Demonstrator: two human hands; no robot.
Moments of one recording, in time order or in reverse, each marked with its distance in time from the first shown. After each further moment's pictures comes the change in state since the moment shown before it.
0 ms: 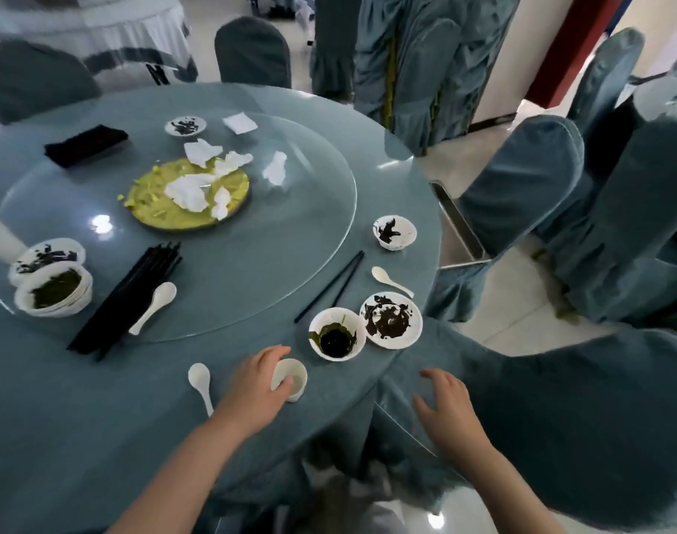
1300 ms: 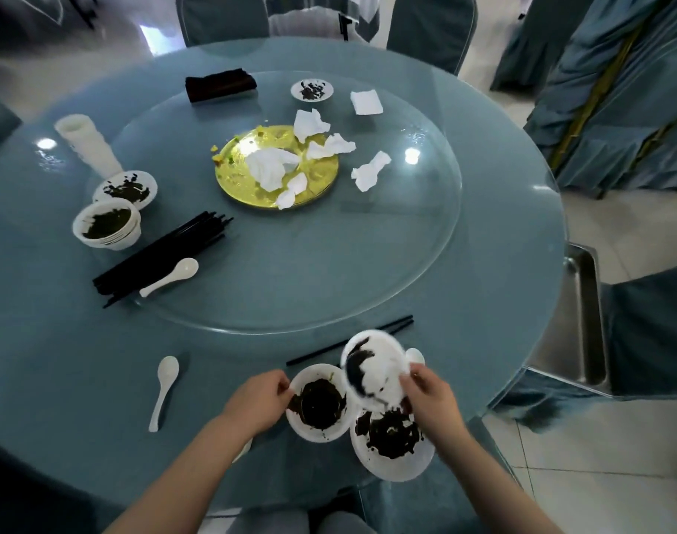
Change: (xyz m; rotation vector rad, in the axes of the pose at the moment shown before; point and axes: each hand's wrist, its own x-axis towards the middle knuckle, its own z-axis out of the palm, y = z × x) left_hand 0.135 0.039 0.053 -0.052 0.006 -0.638; right_hand 0.266 -0.041 -0.032 0.403 -0.412 -0.165
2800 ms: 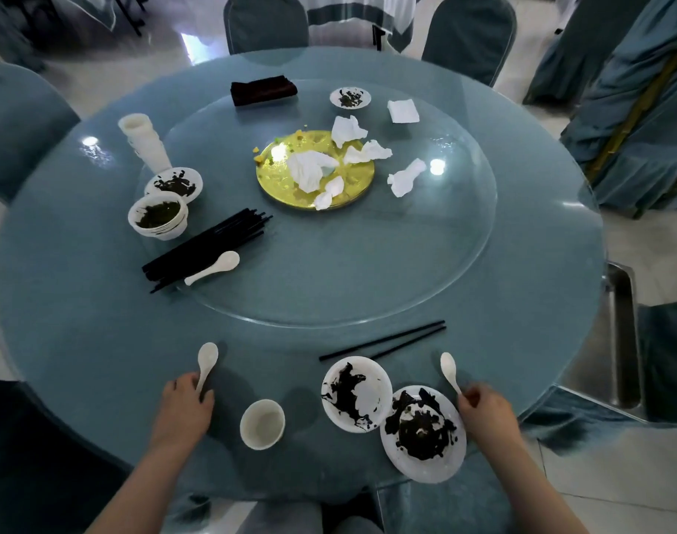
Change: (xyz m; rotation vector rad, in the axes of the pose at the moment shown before) left_hand -0.031 -0.154 -0.008 -0.256 0.472 -0.392; right_hand 0.027 0.044 -0.021 -0.574 0.163 0.070
